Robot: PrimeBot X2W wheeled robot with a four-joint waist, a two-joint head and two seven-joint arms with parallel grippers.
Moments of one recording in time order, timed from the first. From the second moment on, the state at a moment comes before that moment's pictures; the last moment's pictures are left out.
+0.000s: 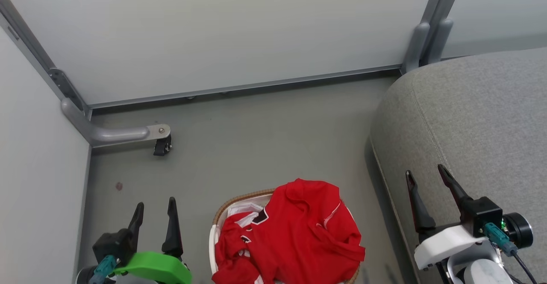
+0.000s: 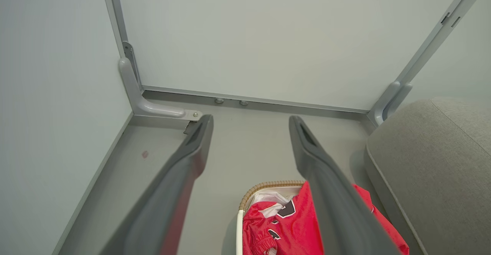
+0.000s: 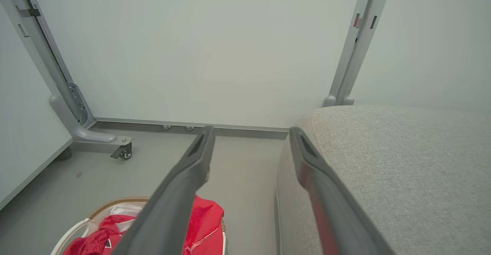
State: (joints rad) left arm -0.04 0.05 -0.10 0.39 -0.33 -0.08 -0.26; right arm -0.06 -0.05 -0.01 0.21 0.03 0.13 -0.26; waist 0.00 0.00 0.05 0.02
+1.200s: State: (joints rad) left arm -0.64 0.05 -0.66 1.07 -0.42 -0.07 -0.13; right arm -0.43 -0.05 0.07 0.13 0.09 0.13 -0.26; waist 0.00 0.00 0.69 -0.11
